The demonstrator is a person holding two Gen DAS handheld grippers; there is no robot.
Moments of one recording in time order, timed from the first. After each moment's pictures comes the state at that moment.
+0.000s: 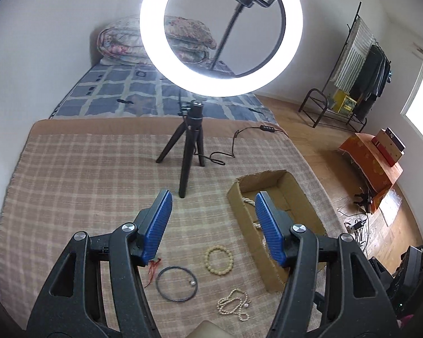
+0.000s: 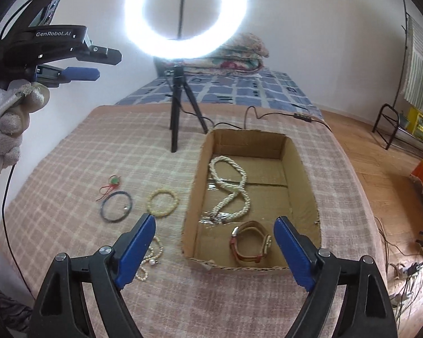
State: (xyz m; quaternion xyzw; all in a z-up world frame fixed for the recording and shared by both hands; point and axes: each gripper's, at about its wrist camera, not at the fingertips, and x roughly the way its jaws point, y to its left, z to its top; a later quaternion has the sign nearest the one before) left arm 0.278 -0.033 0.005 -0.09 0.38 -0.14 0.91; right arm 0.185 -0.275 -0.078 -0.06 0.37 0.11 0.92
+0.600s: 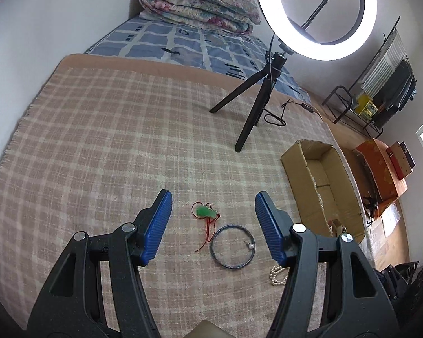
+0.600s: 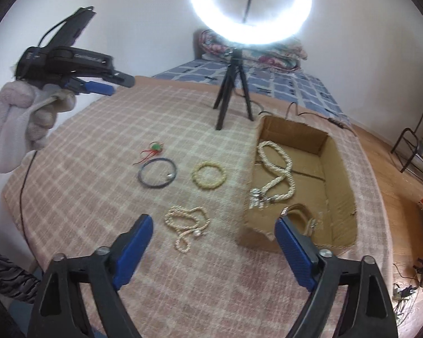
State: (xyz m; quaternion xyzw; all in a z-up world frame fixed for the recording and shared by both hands) left arm 0.268 0.052 -0.086 -0.15 0.45 -0.10 0.88; right arm 0.146 -0.219 -0.103 -0.11 0.40 0.18 0.89
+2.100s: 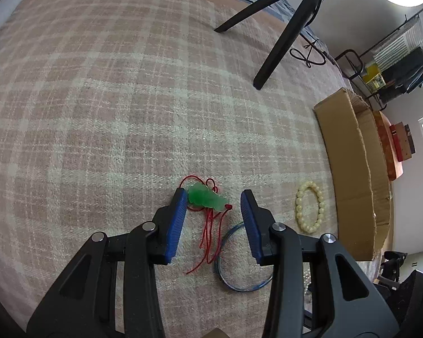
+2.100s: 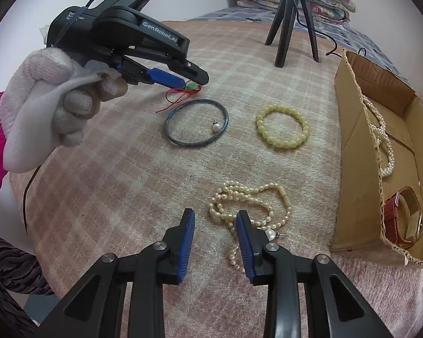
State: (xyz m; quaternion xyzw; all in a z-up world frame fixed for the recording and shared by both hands) left arm 0.328 0.015 -0.203 -0.15 0.57 -0.12 0.80; right arm 0.204 -0.170 -0.190 -0.09 0.51 0.25 0.82
